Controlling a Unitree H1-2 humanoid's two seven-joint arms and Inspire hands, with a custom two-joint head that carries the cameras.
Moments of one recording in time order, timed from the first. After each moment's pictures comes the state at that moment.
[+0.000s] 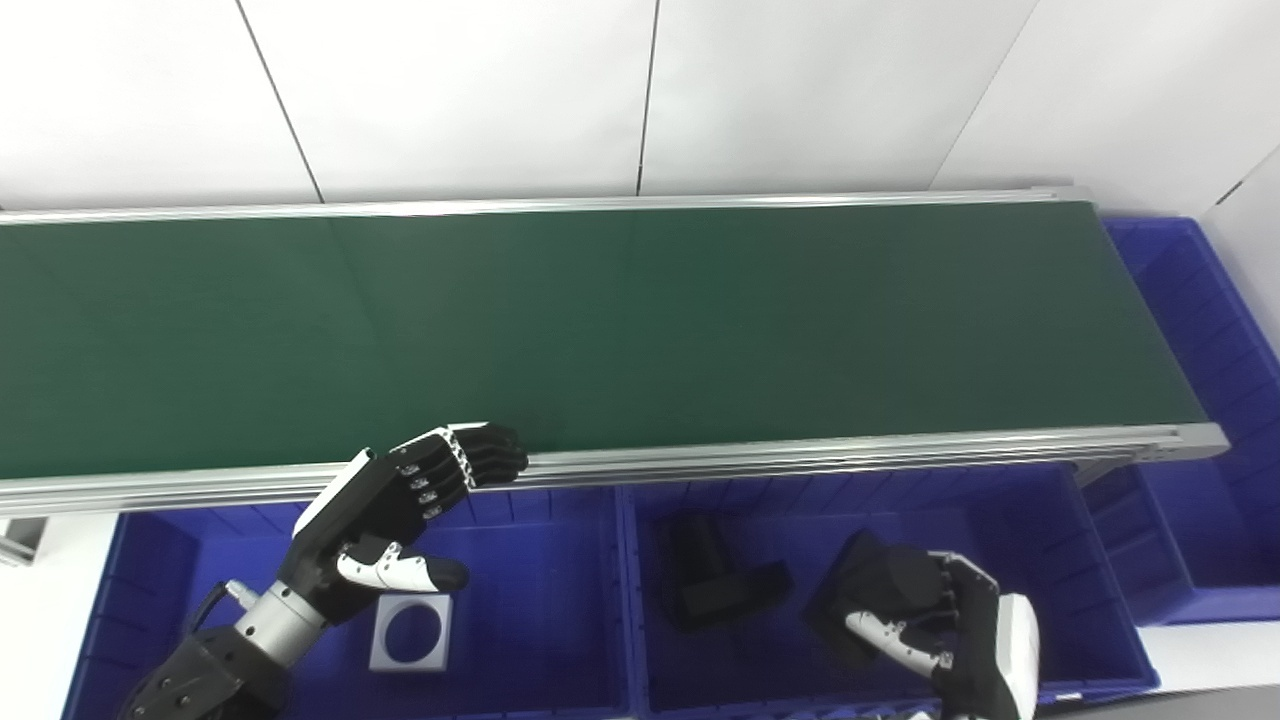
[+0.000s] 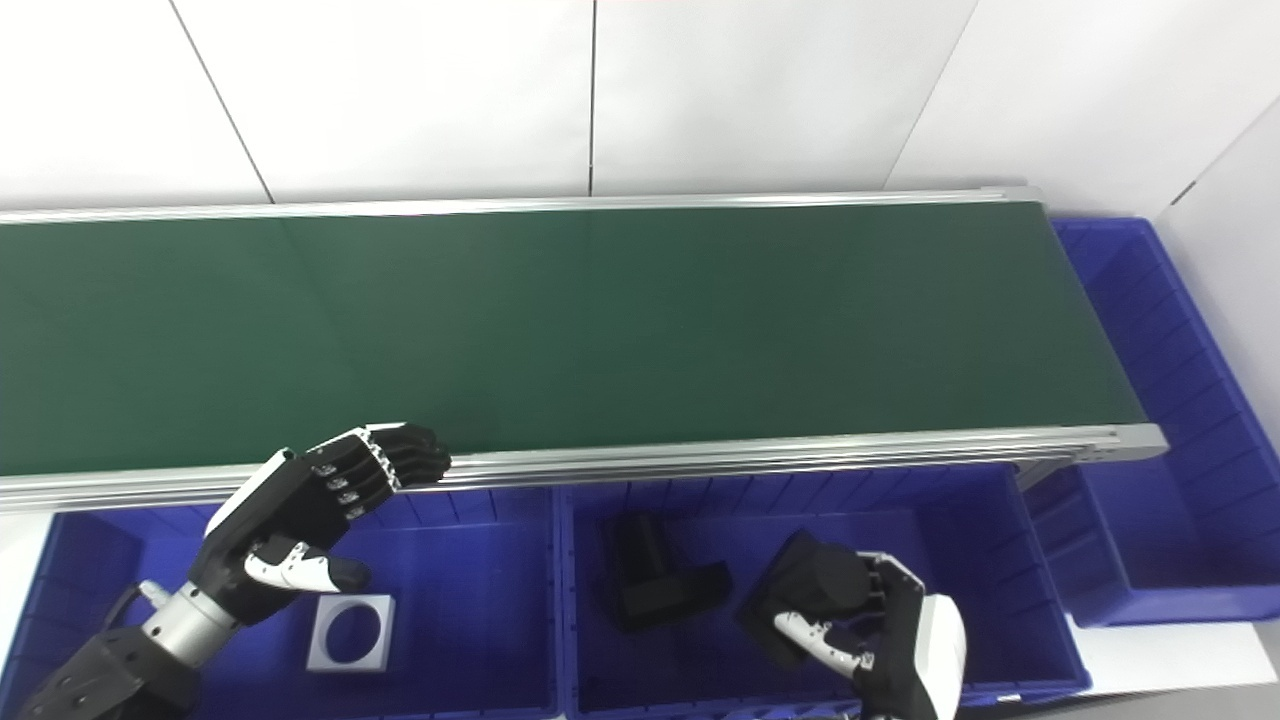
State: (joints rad) left arm 0.17 0.27 -0.14 -0.06 -0.36 -0.05 -0.59; right arm 0.50 0.04 -0.08 -0.03 -0.48 0.00 -0.37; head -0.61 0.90
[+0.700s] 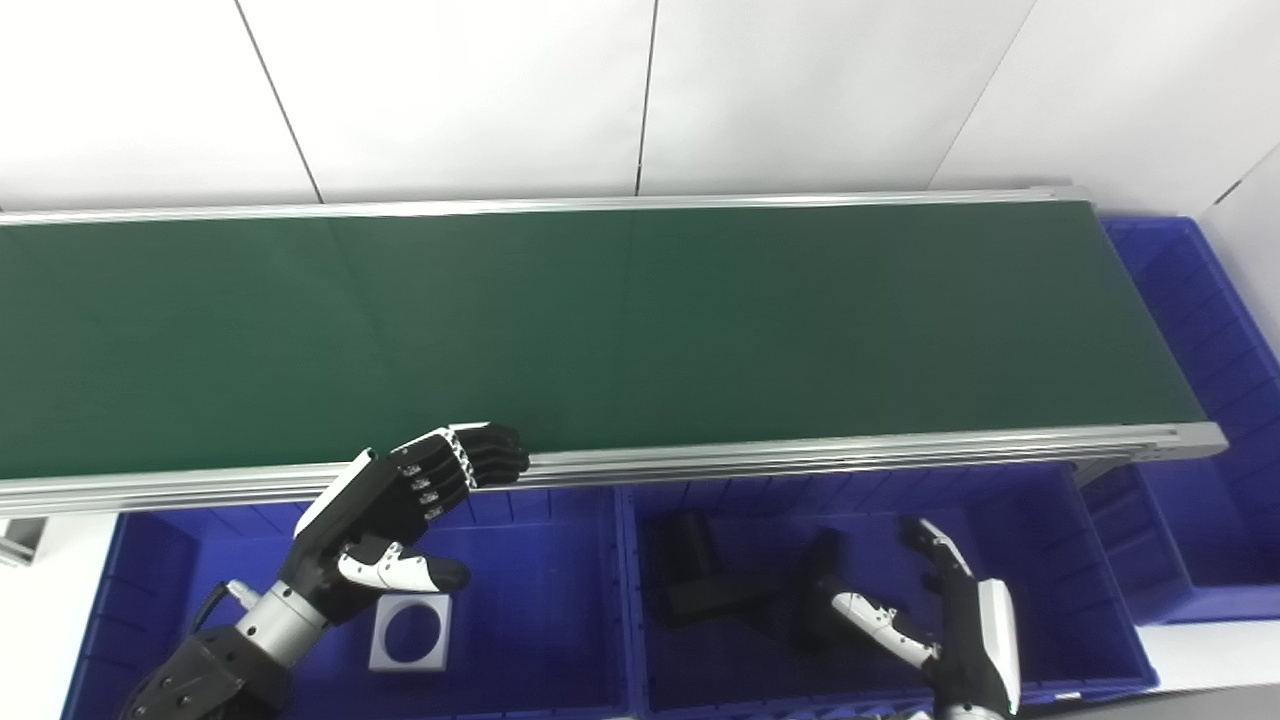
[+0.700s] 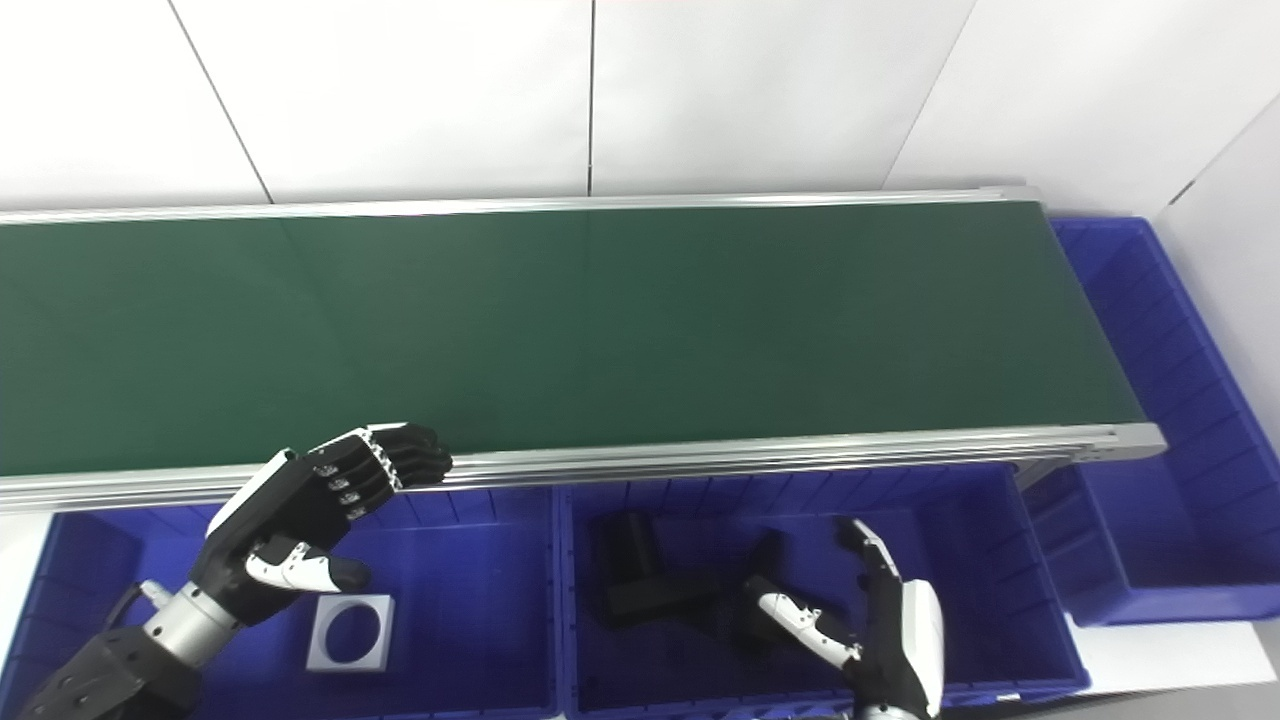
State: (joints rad) left arm 0.17 0.27 -0.15 -0.06 -0.36 -0.05 -0.59; right arm 0.50 -0.01 -0.05 -0.09 -0.43 0.06 -0.24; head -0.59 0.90
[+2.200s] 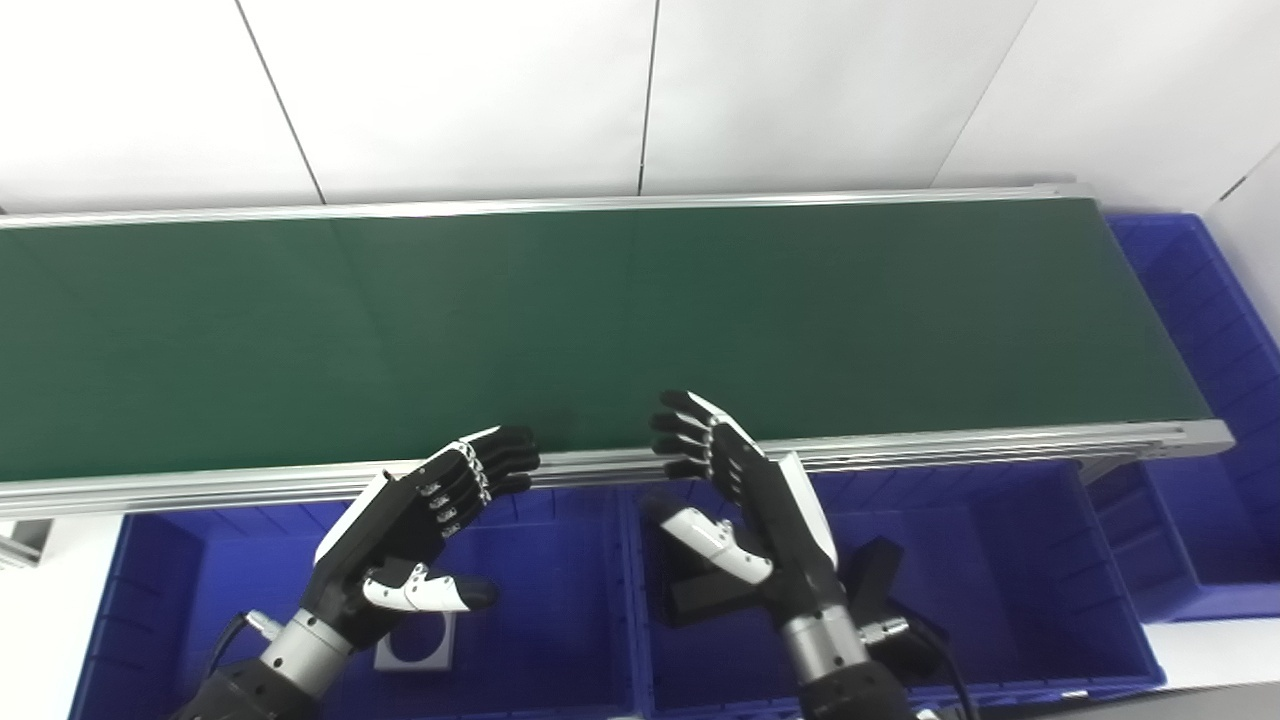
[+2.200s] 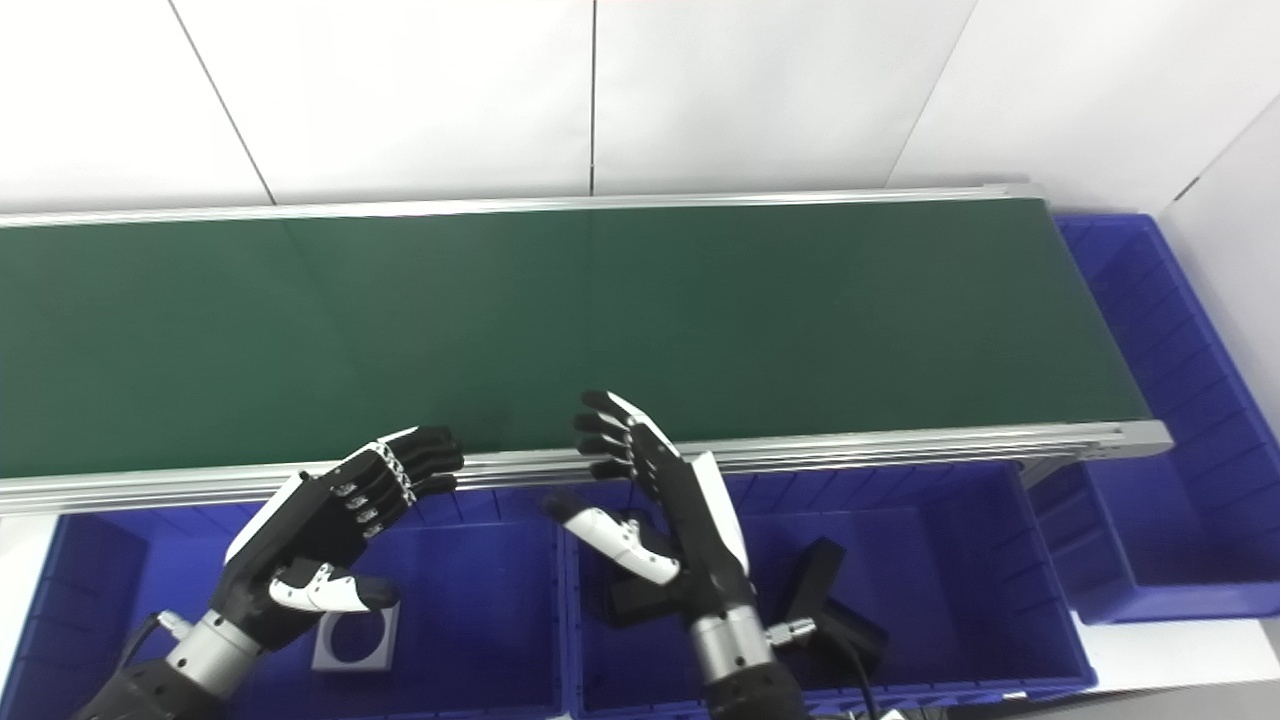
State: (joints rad) left arm 0.24 0.21 -0.18 -0.12 -0.27 -0.07 -0.51; right arm 0.40 -0.02 0.30 -0.31 -0.22 -0.01 -0.01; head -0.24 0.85
